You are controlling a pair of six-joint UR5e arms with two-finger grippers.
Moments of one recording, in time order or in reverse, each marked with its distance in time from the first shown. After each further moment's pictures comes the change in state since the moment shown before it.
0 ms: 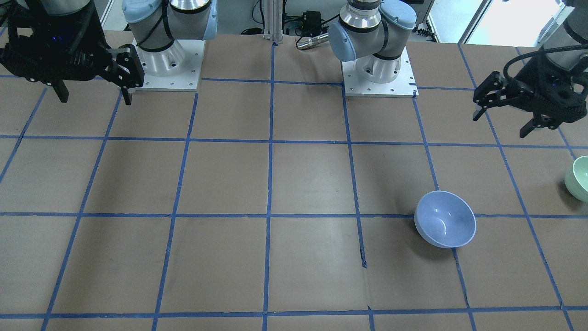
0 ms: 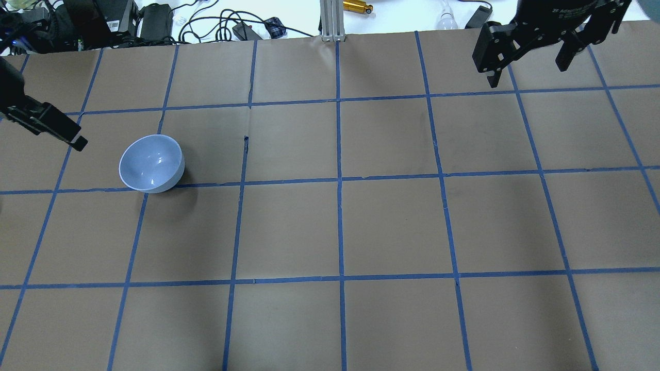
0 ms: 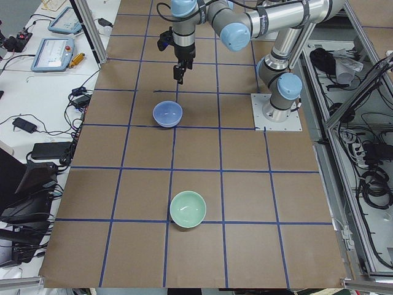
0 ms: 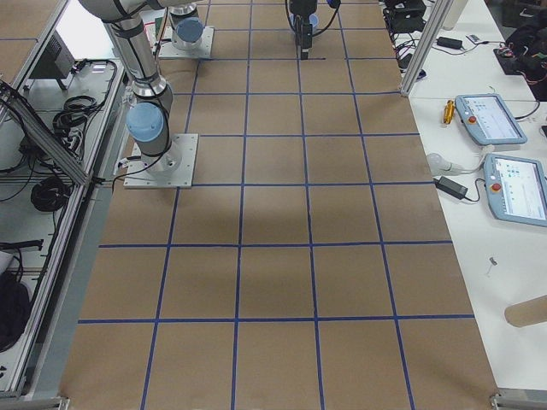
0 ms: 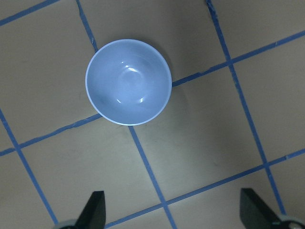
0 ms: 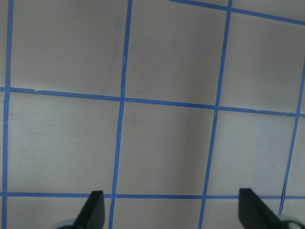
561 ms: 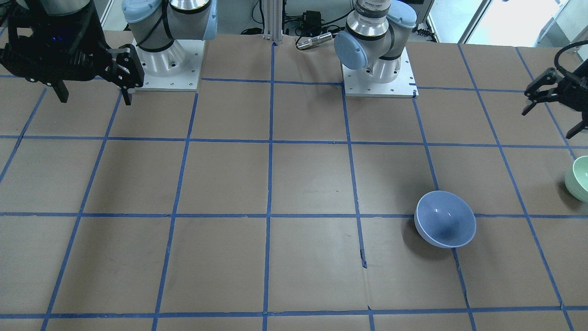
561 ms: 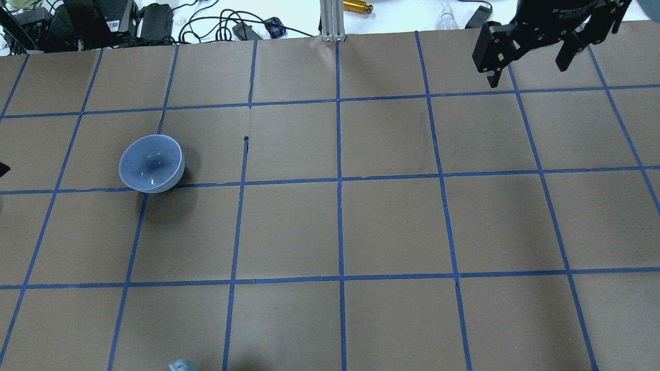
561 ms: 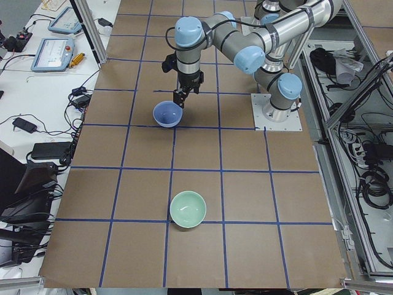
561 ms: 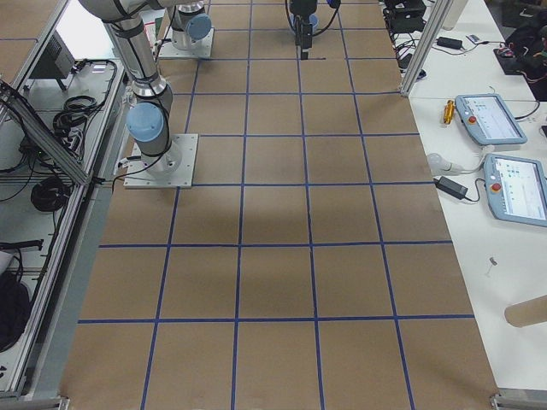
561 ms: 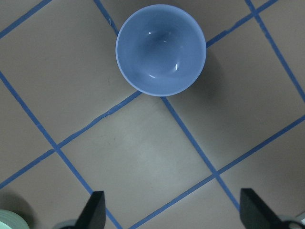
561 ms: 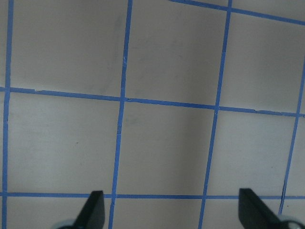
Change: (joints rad) left arm 0.251 -0.043 -0.007 0.078 0.035 0.531; right arm 0.000 0.000 0.000 0.000 0.000 0.000
